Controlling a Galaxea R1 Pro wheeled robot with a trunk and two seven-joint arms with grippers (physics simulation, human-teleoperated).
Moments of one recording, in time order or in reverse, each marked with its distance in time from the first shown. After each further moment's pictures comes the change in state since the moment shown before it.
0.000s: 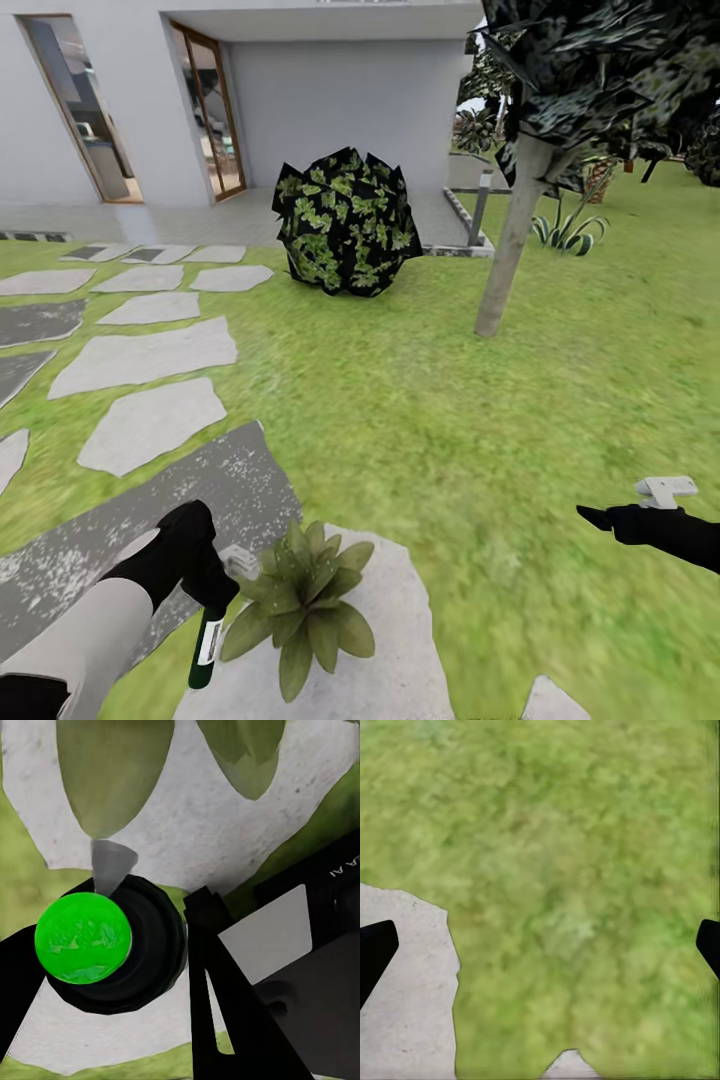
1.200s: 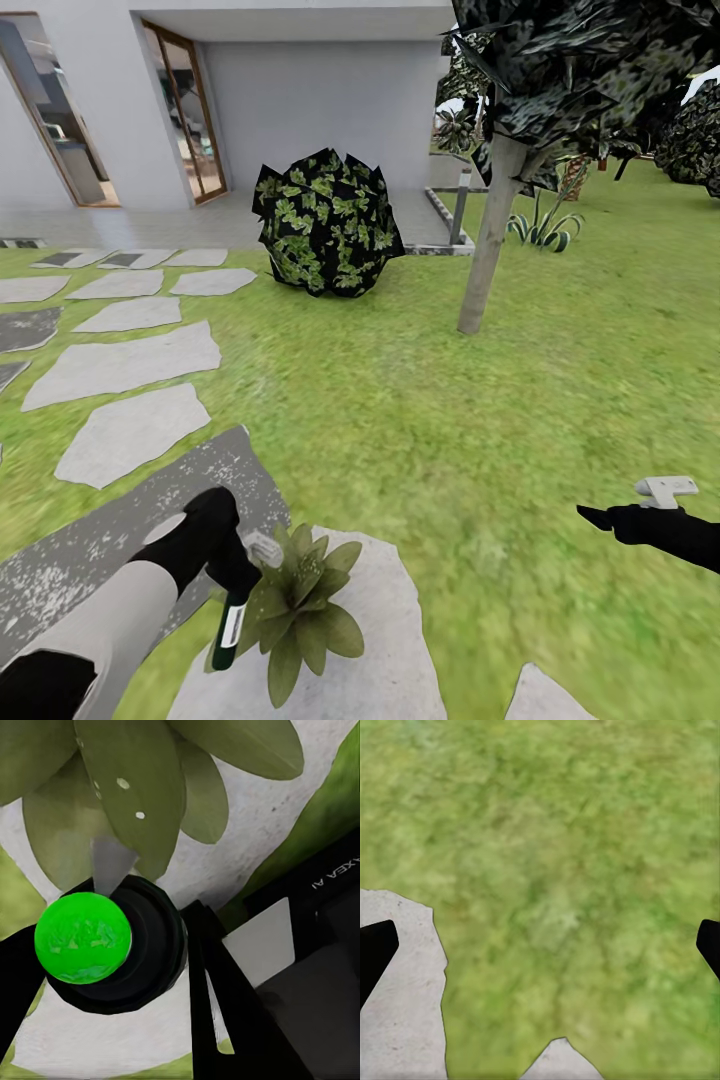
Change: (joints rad) left arm -0.050 -0.062 -0.058 0.013 0.001 0.034 -0.005; right arm -0.001 0.000 -0.001 0.000 0.000 -0.002 -0.001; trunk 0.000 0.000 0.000
